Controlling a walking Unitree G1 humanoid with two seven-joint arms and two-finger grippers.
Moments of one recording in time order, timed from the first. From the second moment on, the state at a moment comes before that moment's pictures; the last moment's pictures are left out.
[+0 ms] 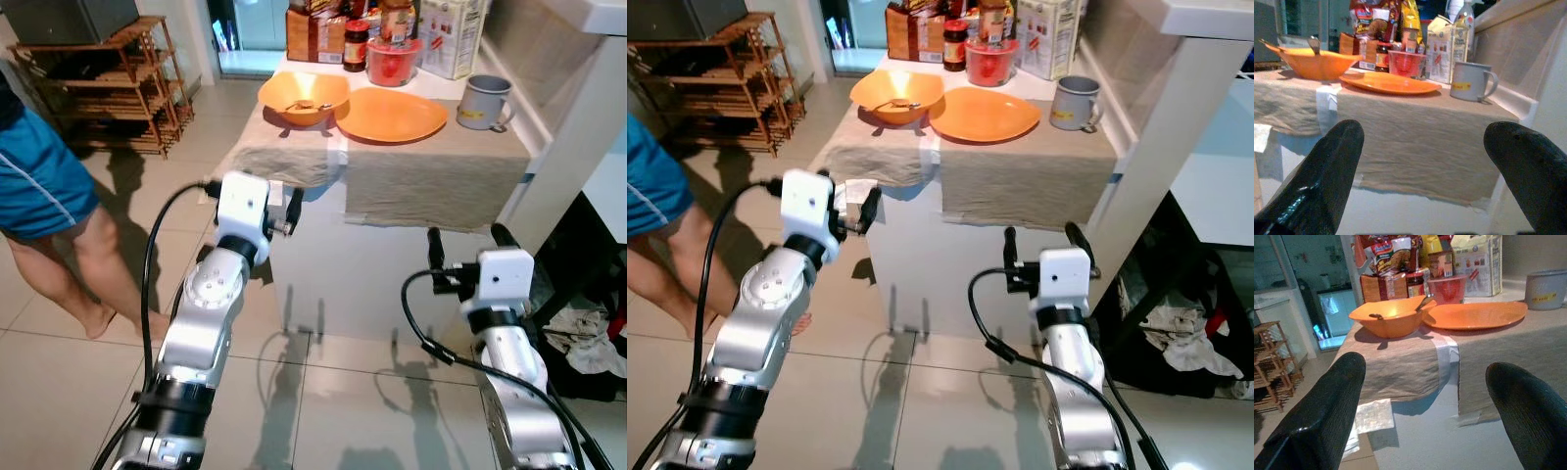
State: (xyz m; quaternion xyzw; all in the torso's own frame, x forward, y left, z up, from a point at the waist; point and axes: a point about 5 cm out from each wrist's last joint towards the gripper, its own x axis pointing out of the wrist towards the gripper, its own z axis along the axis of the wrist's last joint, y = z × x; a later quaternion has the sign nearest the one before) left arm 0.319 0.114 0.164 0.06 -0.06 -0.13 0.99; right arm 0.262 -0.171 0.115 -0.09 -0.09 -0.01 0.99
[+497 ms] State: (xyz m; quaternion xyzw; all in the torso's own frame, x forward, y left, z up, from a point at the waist) left arm 0.316 0.102 0.168 0.06 -0.07 -0.15 0.98; right arm 0.261 -0.176 0.114 -0.10 -0.09 -0.02 0.99
